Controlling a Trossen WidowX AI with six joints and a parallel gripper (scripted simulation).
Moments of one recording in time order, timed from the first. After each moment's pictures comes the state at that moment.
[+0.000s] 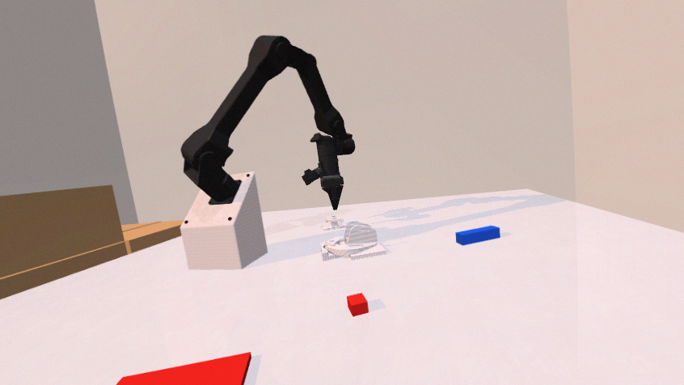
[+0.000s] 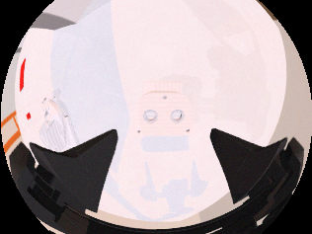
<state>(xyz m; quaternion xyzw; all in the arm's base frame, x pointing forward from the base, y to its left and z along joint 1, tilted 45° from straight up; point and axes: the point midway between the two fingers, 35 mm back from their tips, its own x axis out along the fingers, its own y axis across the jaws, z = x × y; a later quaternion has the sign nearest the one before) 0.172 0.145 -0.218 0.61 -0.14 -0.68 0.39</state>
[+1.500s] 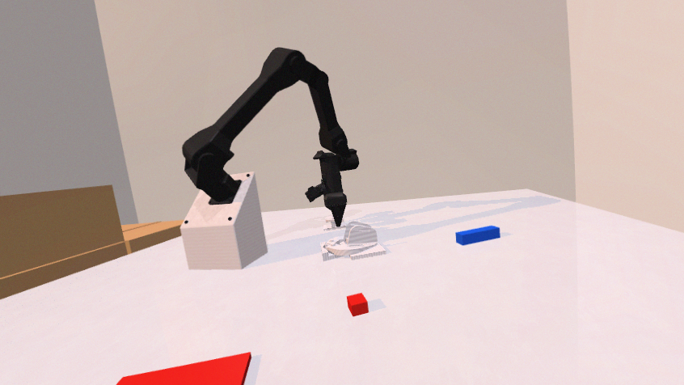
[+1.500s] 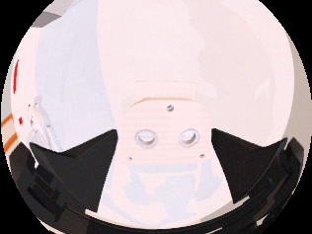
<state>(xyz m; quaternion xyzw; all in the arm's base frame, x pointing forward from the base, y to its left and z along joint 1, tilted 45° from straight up) 0.176 0.111 -0.256 0.61 -0.14 -0.68 0.39</state>
